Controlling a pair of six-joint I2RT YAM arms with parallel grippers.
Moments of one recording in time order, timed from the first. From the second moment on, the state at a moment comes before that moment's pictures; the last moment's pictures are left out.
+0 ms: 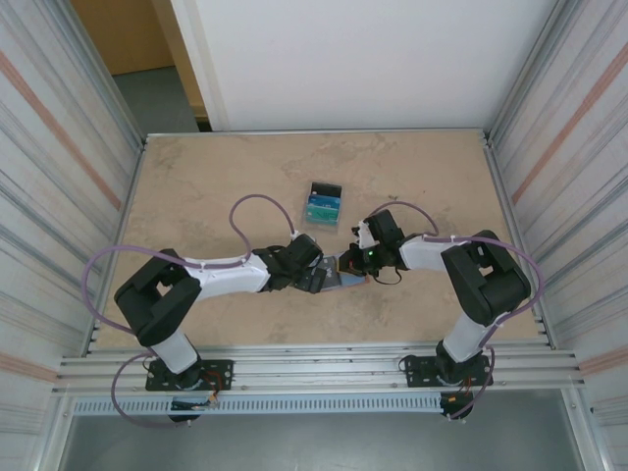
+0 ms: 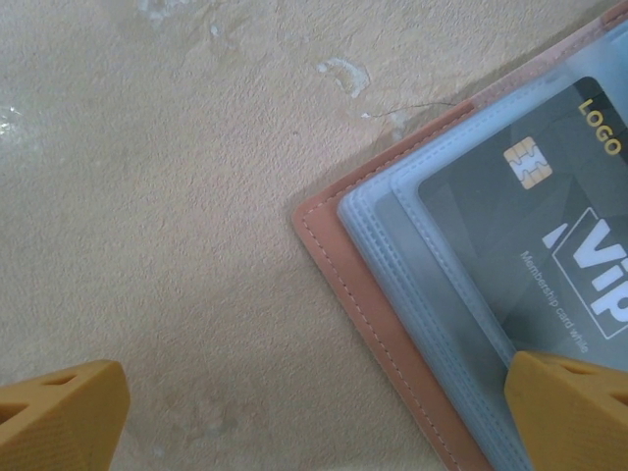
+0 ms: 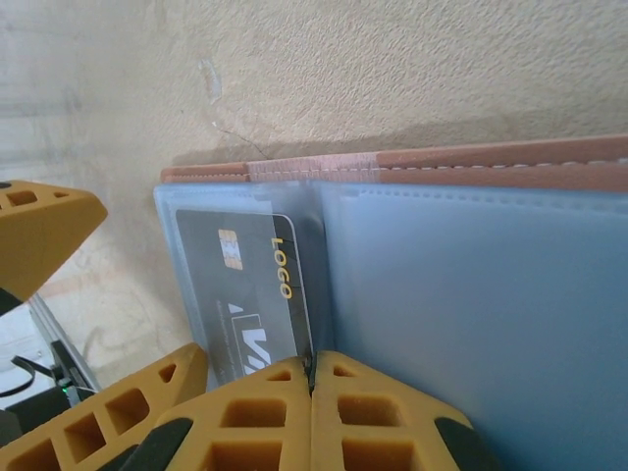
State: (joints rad) left arm -0.90 1.66 0.87 -0.31 -0.25 -0.45; right arm 0.49 1.69 0.74 -0.05 -0.58 0.67
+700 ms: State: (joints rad) left arm -0.90 1.67 0.89 -0.33 -0.26 -0.45; right arm 0.44 1.69 0.69 0.02 -0.63 0.68
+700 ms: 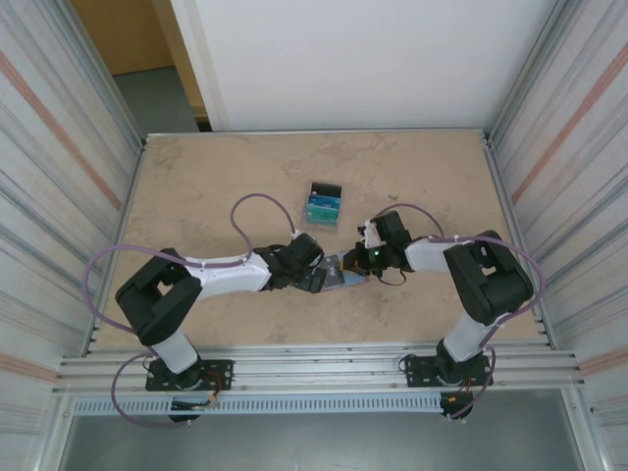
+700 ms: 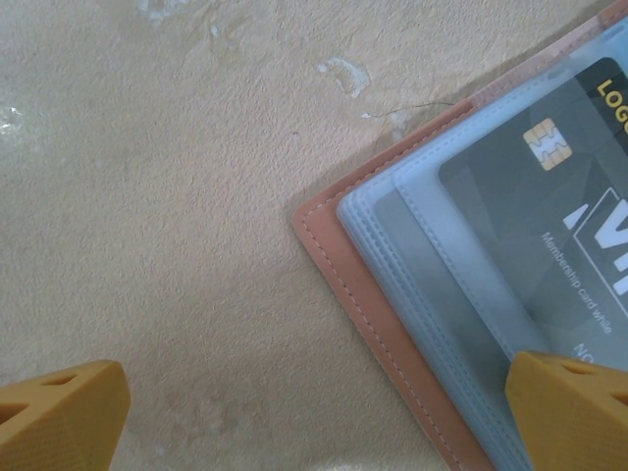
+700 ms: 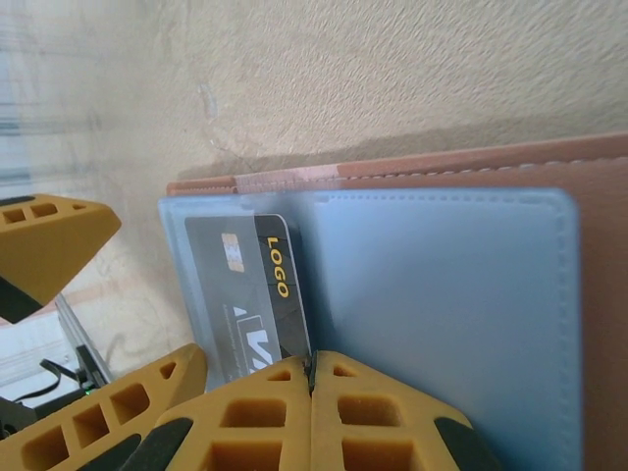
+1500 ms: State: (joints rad) left arm -0.90 1.71 1.00 -0.34 -0.25 -0.41; right arm 0.41 1.65 0.67 -0.02 -0.63 0.68
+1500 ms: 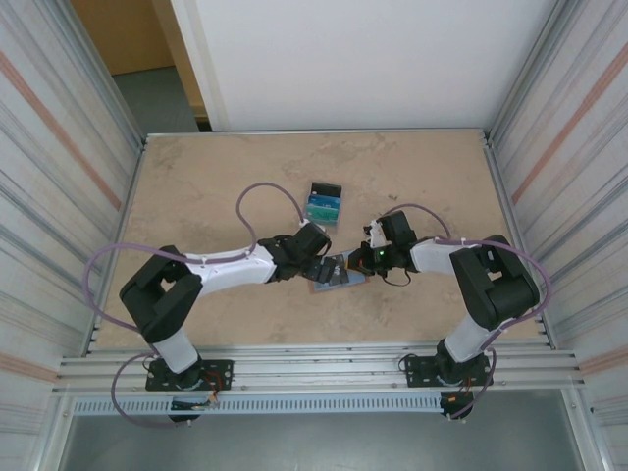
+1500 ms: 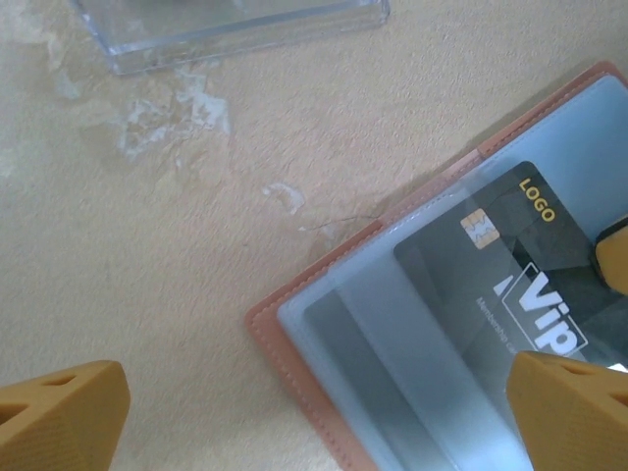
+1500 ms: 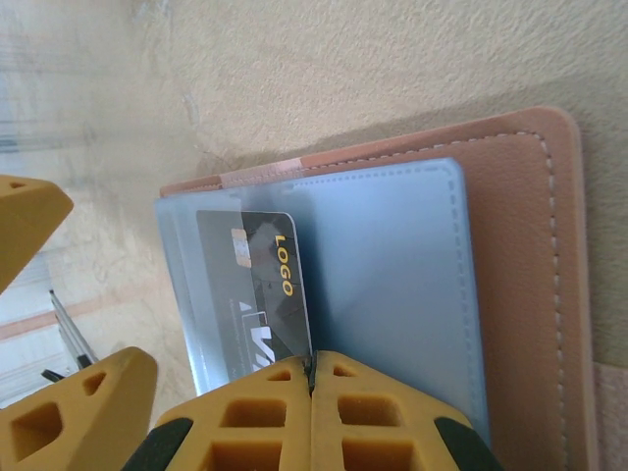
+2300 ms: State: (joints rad) left arm -0.89 1.79 1.04 -0.37 -0.24 -0.38; right arm 0.38 1.69 0.61 0.17 -0.72 0.73
